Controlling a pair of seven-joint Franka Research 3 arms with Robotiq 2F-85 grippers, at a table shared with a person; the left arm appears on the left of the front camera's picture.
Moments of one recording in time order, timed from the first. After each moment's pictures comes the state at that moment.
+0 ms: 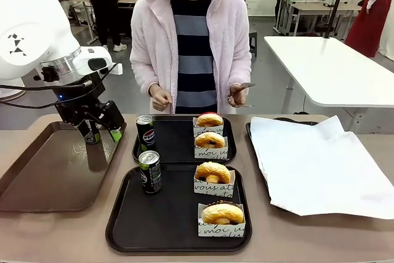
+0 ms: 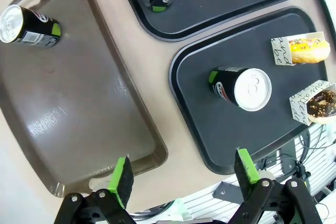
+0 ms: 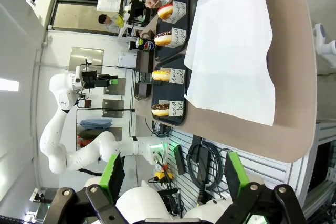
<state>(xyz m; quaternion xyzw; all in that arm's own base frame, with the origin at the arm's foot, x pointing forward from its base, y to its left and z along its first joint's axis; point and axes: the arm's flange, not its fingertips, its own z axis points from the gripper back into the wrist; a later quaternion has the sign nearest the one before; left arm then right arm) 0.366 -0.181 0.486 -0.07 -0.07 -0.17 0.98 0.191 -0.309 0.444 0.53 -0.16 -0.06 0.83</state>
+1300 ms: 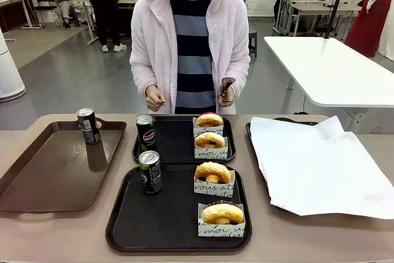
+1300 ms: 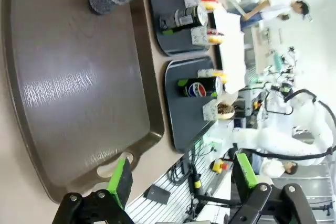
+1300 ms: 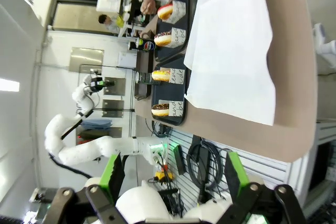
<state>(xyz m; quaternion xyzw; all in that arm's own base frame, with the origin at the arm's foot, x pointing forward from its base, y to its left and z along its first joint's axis) 0.366 0.176 0.417 -0.50 -0.09 -0.02 0.86 0.191 -0.310 0.444 0.53 -0.16 -0.06 0.83</state>
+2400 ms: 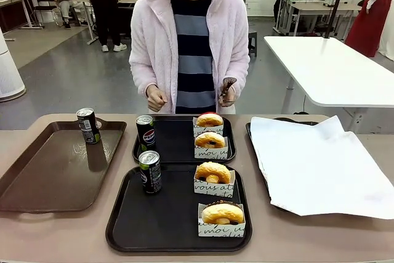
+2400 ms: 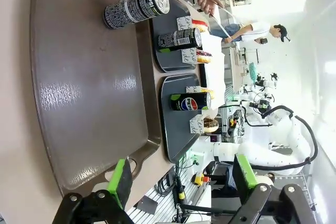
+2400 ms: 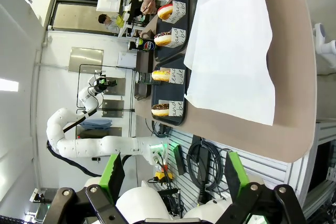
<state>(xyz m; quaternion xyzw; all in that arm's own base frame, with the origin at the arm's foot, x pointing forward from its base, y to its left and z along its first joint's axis) 0.366 0.225 0.390 -0.55 -0.11 0.02 0.83 0.191 -0.310 0.444 0.53 -0.16 -0.06 0.83</state>
